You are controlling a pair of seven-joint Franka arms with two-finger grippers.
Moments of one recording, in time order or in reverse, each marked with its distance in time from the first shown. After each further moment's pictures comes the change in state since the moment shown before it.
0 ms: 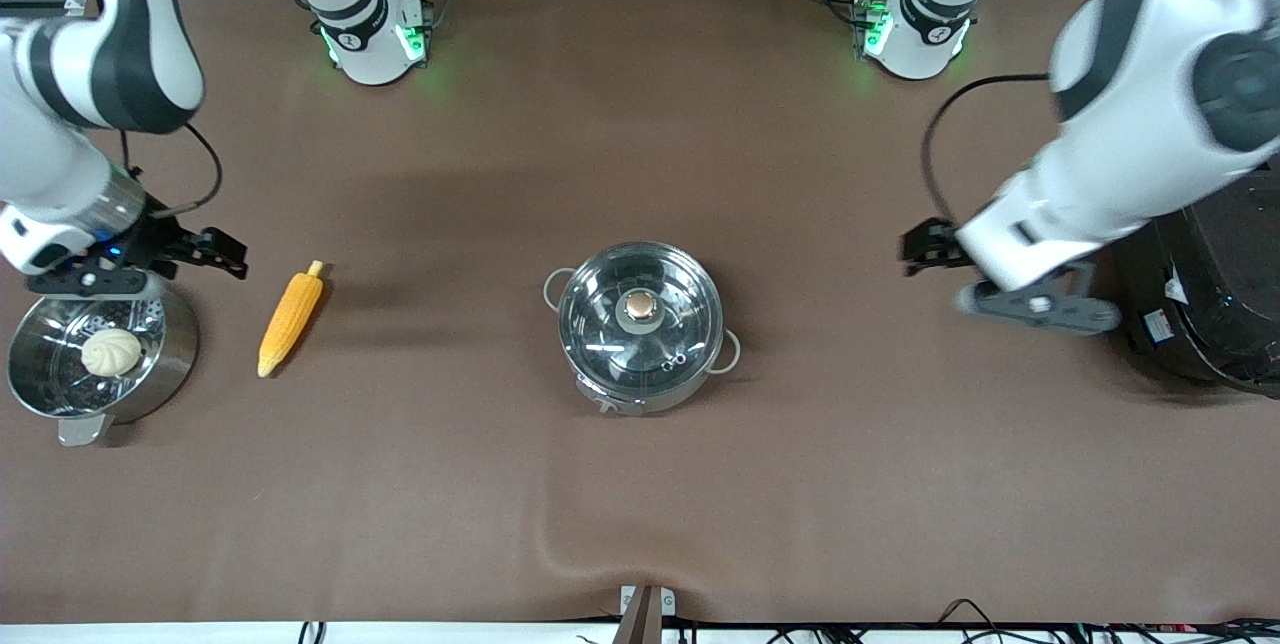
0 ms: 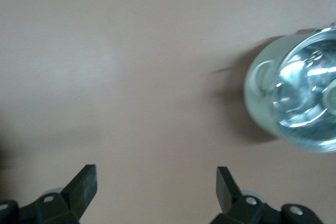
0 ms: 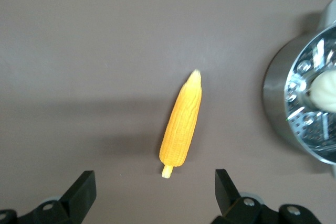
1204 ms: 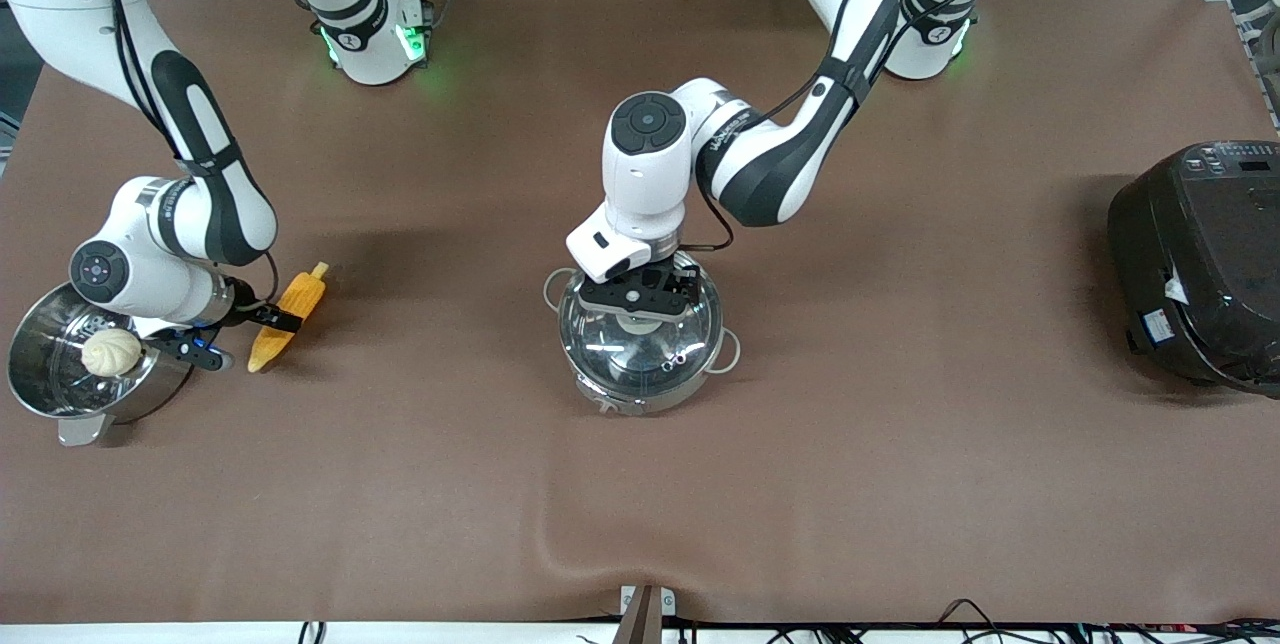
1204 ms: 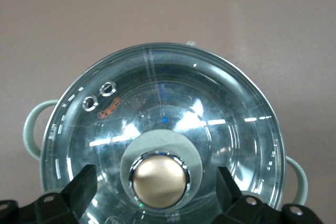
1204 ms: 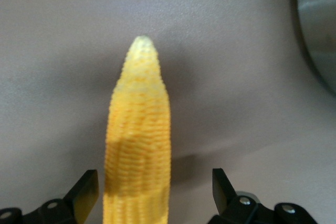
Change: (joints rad) left arm -0.516 0.392 0.119 0.130 0.141 0.447 -0.469; right arm -0.082 0.431 -0.008 0.039 0.015 0.230 0.280
